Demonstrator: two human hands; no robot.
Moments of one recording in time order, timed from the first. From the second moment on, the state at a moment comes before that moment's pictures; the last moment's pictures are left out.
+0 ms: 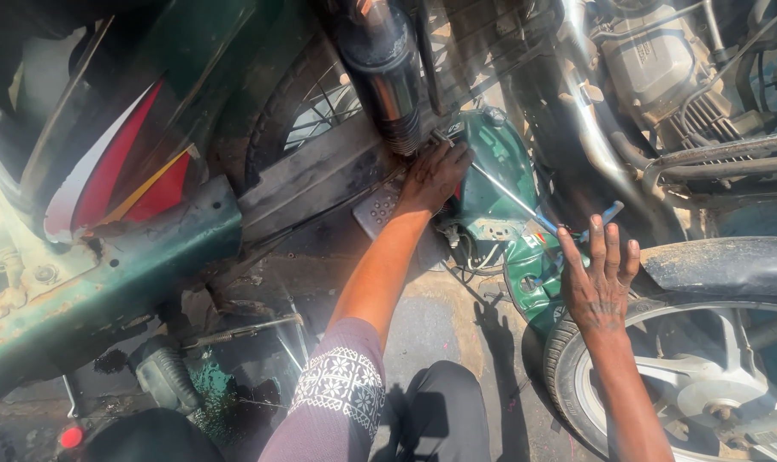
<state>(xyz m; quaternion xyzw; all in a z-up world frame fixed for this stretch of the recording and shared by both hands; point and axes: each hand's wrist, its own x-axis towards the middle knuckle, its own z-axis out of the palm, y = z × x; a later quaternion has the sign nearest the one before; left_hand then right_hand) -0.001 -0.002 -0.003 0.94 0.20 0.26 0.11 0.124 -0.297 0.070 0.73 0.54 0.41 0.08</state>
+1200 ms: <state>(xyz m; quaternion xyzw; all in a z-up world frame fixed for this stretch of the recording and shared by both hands) -0.056 -0.049 0.016 0.93 0.15 0.34 0.01 0.225 -0.261 -0.001 0.74 0.55 0.12 -0.36</state>
